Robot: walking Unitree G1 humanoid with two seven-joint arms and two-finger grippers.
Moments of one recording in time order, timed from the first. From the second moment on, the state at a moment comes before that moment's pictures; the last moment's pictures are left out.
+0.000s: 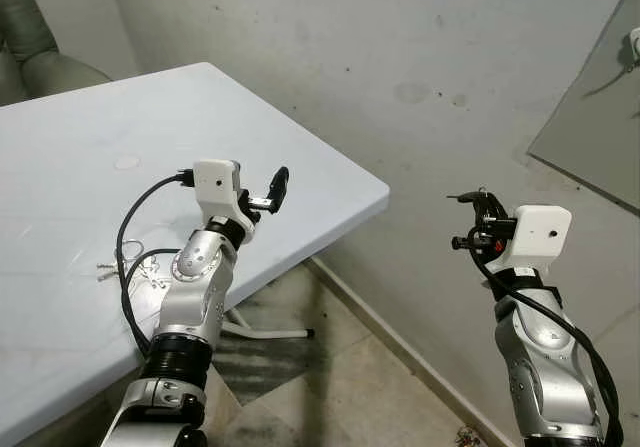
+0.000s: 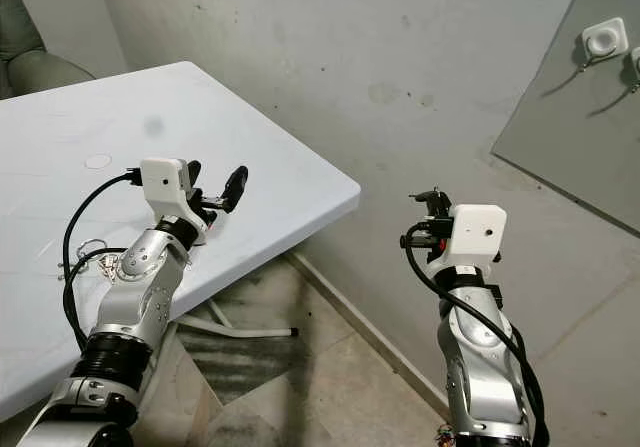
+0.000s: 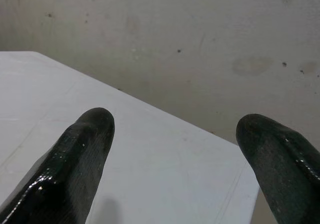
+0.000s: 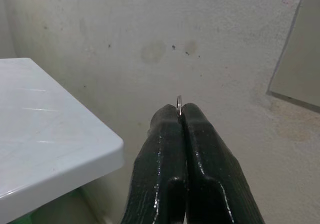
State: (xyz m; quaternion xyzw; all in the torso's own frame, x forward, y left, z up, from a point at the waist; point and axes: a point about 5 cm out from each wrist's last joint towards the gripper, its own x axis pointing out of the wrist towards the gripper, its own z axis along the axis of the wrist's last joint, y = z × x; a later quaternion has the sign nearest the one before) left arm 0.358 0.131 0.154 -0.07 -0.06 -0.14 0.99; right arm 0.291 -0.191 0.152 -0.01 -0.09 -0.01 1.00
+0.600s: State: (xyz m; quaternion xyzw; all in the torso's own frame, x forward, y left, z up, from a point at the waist) left arm 0.359 0.134 0.154 -0.07 -0.07 -0.13 0.99; right arm 0.290 -0.190 0.152 -0.01 -0.09 -0.01 1.00
